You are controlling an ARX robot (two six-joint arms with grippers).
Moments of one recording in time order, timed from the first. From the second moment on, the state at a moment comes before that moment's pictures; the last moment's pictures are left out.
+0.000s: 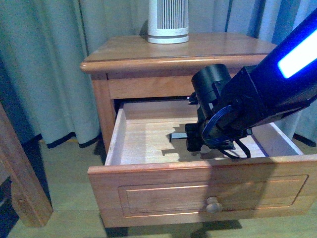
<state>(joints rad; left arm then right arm) -0.01 0.00 0.01 0.00 0.00 0.00 0.30 2.38 1.55 0.05 0.21 0.23</state>
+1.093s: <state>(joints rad) -0.01 0.00 0.01 0.00 0.00 0.00 0.10 2.20 2.08 -0.31 0.30 0.21</state>
